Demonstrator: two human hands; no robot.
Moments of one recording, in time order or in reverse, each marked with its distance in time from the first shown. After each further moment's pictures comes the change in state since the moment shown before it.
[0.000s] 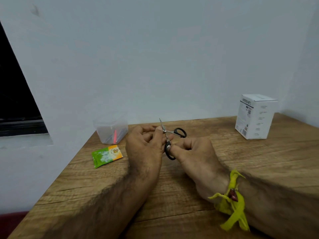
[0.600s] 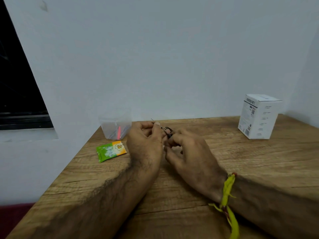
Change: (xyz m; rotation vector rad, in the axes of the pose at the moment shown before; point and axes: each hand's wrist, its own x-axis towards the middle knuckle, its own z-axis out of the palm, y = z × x) left_hand 0.006 0.003 -0.001 -0.063 0.112 -0.060; right_hand 0.003 0.008 -0.005 -0.534 -0.132 -0.582
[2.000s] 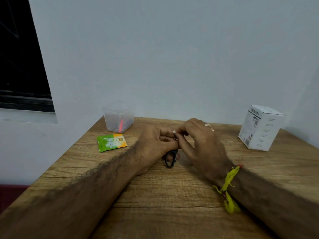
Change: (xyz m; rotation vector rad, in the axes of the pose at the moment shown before) left_hand 0.013 -0.001 -0.023 0.252 -0.651 -0.108; right_hand 0.025 0.038 -0.009 -0.223 0.115 -0.297
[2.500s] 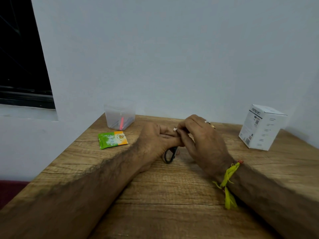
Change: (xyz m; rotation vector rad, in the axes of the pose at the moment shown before) left_hand -0.001 0.002 0.004 -0.026 0.065 0.013; right_hand 0.006 0.002 -0.001 -0.090 -0.039 -0.033
